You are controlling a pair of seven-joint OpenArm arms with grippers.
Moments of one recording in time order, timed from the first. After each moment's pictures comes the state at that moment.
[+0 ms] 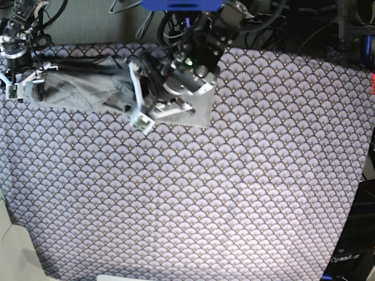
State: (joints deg) left arm 6.4 7.6 32.4 103.3 -4.2 -6.1 62.5; right arm -19.9 5.9 46.1 89.7 -9.1 40.1 -7.4
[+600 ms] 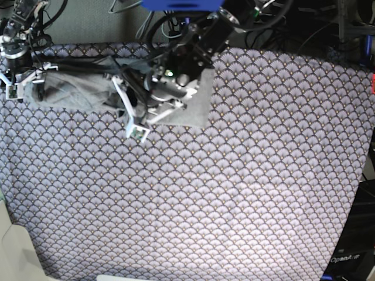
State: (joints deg) left arm 0.4 7.5 41.1 96.7 -9.8 13.4 63.4; right arm -19.8 5.9 46.1 89.7 -9.0 40.1 -7.3
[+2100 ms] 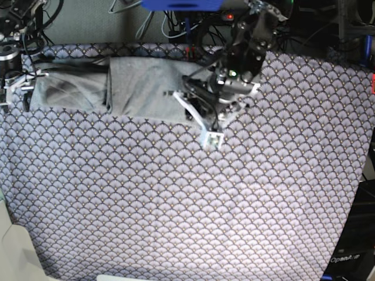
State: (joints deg) left arm 7.3 -2.3 23.6 106.9 -10.5 12.7 58.2; right arm -19.9 3.8 49.7 100.0 -8.9 40.1 -7.4
